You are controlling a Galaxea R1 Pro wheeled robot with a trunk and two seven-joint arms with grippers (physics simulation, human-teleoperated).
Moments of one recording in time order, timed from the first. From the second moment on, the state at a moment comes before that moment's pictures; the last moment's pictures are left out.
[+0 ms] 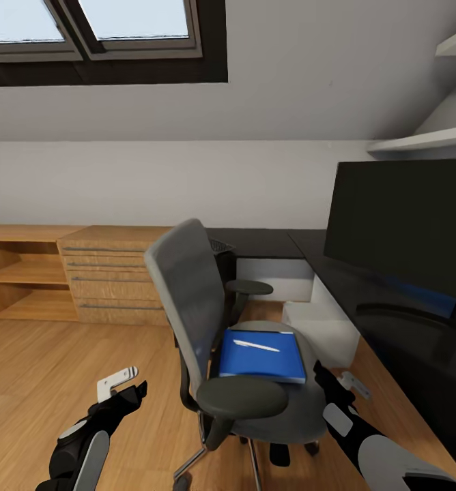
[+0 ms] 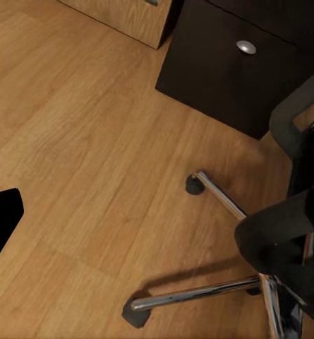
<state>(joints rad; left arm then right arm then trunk) -0.10 -0.07 0.08 -1.57 0.35 0.61 0.32 -0.70 -0.04 -0.06 -0.18 -0.71 -0.41 -0.02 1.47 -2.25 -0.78</state>
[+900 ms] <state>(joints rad) -0.10 -0.07 0.08 -1.57 0.35 0.61 0.32 -0.70 -0.03 -0.06 -0.21 -0.71 -0.41 -0.03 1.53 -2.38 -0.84</state>
